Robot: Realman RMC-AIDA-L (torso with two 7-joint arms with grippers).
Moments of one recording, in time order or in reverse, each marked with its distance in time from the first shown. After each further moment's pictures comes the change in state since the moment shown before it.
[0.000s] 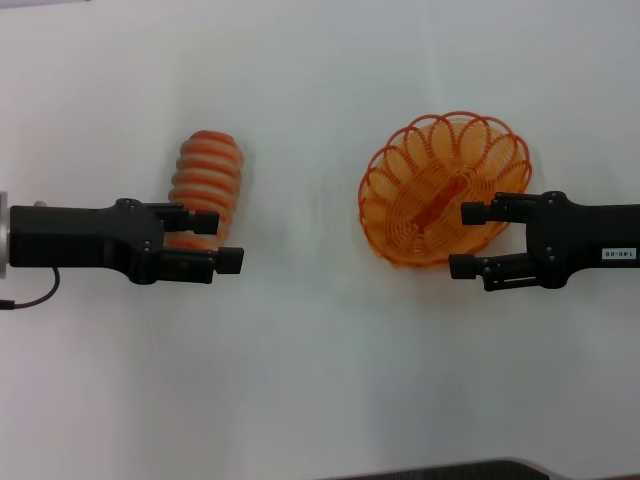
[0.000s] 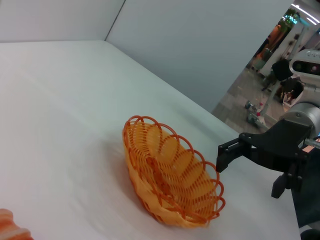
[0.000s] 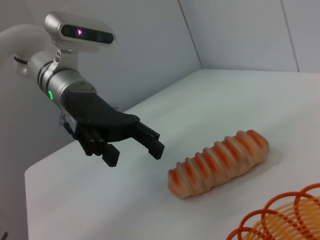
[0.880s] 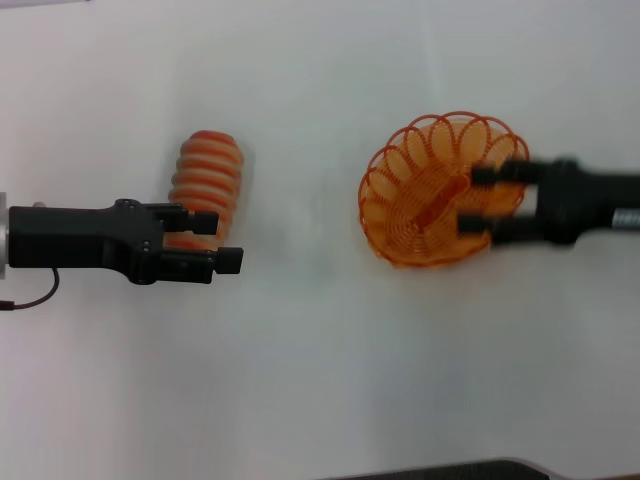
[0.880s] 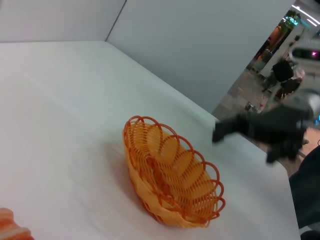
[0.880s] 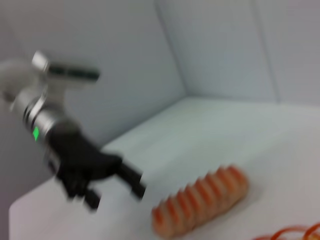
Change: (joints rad) left arm 0.002 0.000 -0.003 0.000 0.000 0.001 -0.001; right arm 0.019 -0.019 0.030 -0.005 0.059 -0.005 0.047
